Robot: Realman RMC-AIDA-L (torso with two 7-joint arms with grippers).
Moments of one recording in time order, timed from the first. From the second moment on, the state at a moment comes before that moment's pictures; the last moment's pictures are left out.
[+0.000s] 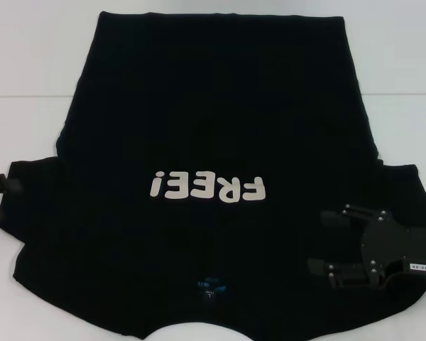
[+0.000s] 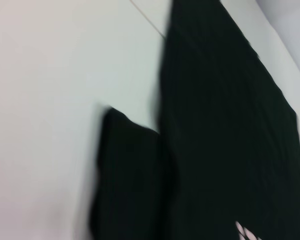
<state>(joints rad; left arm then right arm) -0.49 -1.87 0.30 0.65 2.38 1.46 -2.47 0.48 2.09 -0.66 -0.65 -2.09 -1.56 1.13</state>
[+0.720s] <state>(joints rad) -0.49 -1.88 0.30 0.56 2.39 1.27 -2.50 0.48 2.09 -0.66 -0.65 -2.09 -1.57 1.14</state>
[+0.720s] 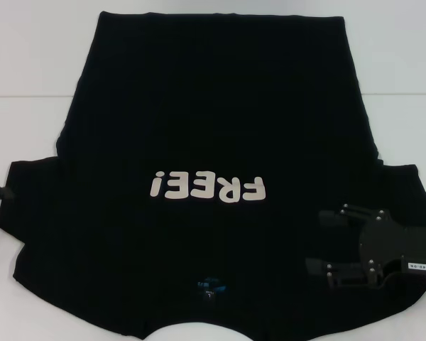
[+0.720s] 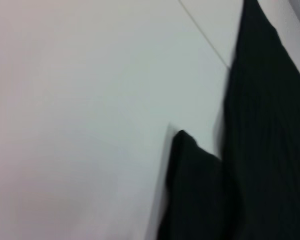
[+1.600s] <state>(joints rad) -0.50 -1.89 0.30 0.51 2.41 1.22 -2.49 0.48 2.09 -0.66 -0.65 -2.09 -1.58 1.14</state>
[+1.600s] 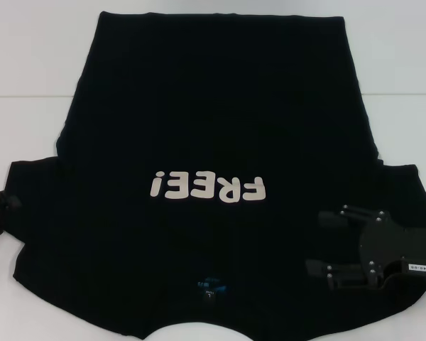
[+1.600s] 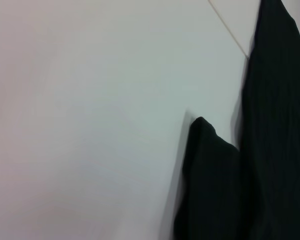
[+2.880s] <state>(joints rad) -0.54 -1.91 0.40 0.54 2.41 1.14 -2.46 0.47 2.09 -0.66 -0.65 -2.08 -1.58 1.14</state>
